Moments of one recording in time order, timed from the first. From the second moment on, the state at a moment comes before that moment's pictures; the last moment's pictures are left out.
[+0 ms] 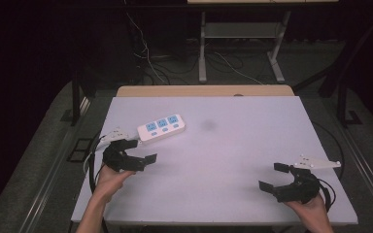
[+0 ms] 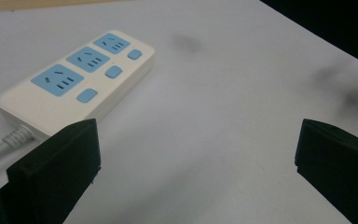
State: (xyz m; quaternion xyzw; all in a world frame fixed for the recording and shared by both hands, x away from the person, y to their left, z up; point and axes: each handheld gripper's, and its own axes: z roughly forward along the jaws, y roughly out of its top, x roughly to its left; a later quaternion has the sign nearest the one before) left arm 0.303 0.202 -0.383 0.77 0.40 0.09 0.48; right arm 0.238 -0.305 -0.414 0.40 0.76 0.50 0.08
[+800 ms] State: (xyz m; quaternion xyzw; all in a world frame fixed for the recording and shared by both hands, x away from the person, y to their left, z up) left arm 0.268 0.178 -0.419 0.80 0.36 0.08 0.48; right arm 0.232 -0.303 -0.415 0.40 0.77 0.49 0.06
